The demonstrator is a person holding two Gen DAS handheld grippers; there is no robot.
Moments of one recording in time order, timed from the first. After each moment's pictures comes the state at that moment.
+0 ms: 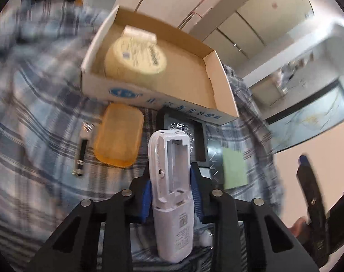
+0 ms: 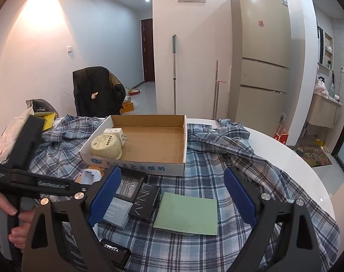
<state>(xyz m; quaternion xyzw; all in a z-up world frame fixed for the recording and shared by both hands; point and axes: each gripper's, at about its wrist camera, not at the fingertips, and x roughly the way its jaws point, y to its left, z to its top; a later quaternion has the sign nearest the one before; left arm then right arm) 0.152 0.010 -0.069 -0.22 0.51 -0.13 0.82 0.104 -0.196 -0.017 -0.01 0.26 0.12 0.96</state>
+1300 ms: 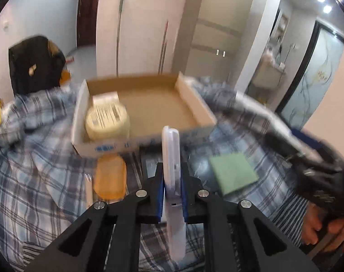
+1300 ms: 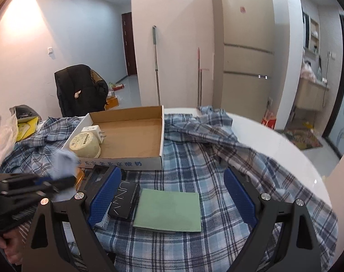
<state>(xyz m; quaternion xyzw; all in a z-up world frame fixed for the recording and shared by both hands) 0.123 -0.040 -0.021 -0.05 0.38 -0.13 0.91 0.123 -0.222 -0.026 0.02 0.30 0.07 0.95</state>
